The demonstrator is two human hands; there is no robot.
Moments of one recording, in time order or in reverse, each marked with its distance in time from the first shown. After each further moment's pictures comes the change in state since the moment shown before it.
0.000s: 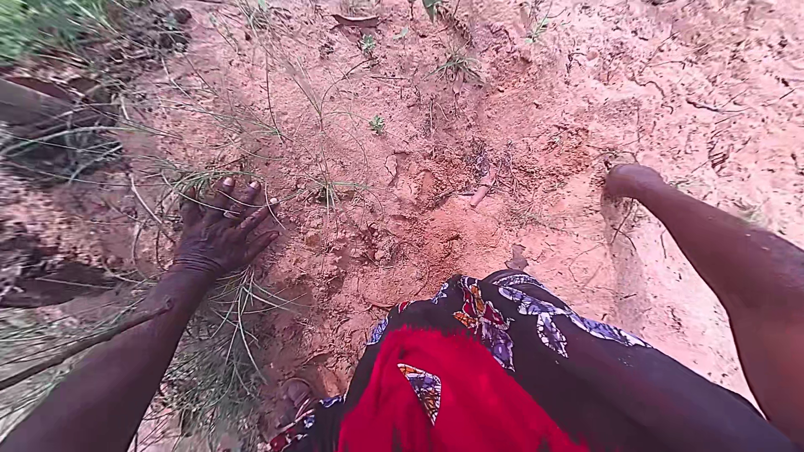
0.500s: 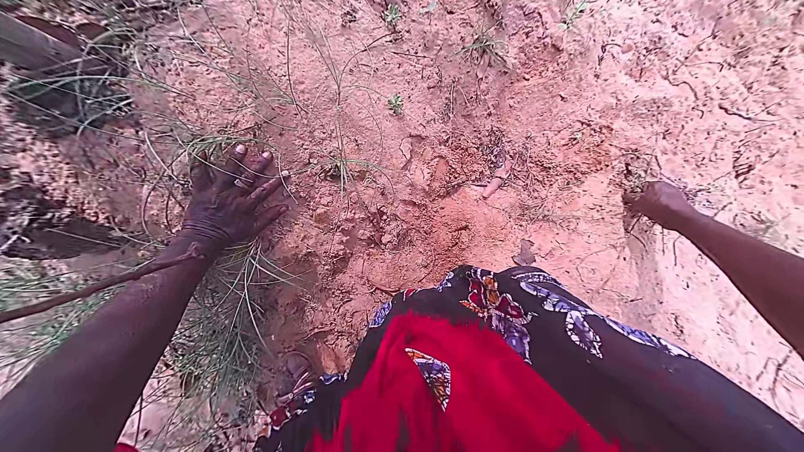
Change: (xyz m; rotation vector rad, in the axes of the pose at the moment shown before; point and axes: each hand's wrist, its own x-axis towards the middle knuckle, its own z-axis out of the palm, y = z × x) left_hand 0.006 0.008 -0.012 -0.063 -0.017 -0.002; right_hand -0.030 0.025 0.023 0.291 0.074 0.017
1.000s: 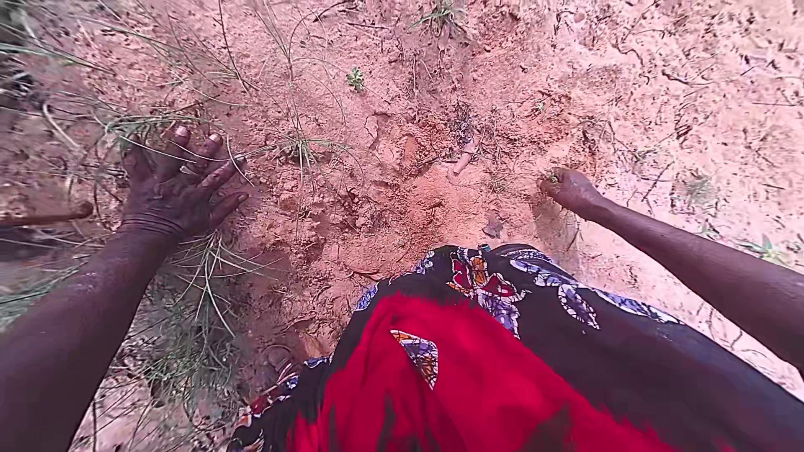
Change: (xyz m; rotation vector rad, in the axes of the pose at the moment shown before) left_hand 0.001 -0.004 0.003 -0.006 -0.048 0.004; right_hand -0.090 -0.051 0.035 0.273 -0.085 -0.274
